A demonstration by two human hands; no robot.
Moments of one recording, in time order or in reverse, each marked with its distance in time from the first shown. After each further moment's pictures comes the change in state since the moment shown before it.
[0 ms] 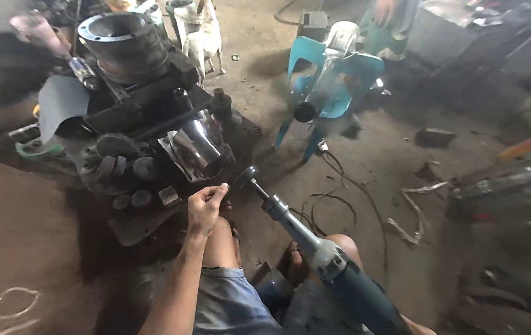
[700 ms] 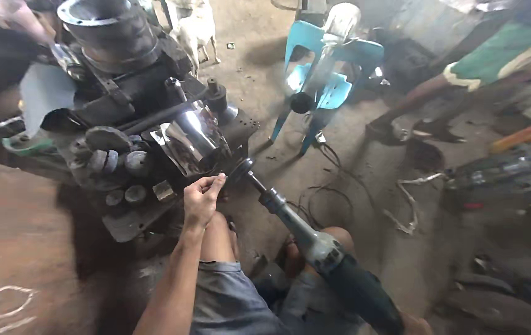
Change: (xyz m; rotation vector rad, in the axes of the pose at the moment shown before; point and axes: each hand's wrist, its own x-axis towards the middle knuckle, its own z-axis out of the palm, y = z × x) left_hand 0.005 0.003 0.007 0.075 -0.001 0.046; right_hand -0.001 -0.005 -0.001 0.014 -0.033 0.102
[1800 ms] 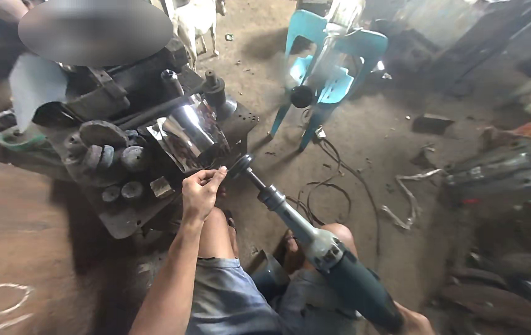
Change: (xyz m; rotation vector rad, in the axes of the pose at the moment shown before) left_hand 0.007 0.006 0.001 0.103 -0.010 -0.021; right_hand 0.000 0.005 0.004 0.022 0.064 -0.120
